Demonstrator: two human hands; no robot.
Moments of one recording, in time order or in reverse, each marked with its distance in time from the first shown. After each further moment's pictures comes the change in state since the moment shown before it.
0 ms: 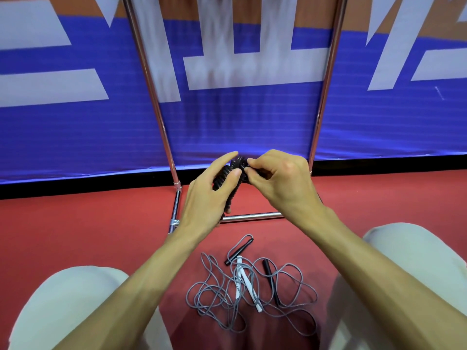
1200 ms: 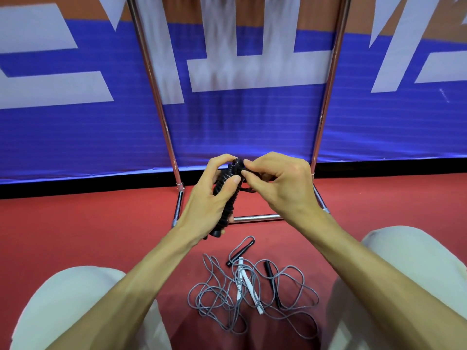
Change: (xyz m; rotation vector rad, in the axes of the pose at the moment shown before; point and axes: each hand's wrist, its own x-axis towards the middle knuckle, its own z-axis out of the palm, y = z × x) left_hand -0.004 0.005 -0.009 -0.178 -0.151 -0.044; right_hand -0.001 -0.007 0.000 0.216 0.017 0.100
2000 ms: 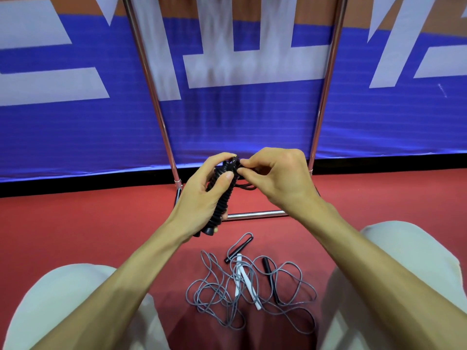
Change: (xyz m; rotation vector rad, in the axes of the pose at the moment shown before) left_hand -0.002 0.004 -0.003 -0.035 -0.035 -0.069; right_hand 0.009 -0.003 -0.009 -0.058 -0.144 0.057
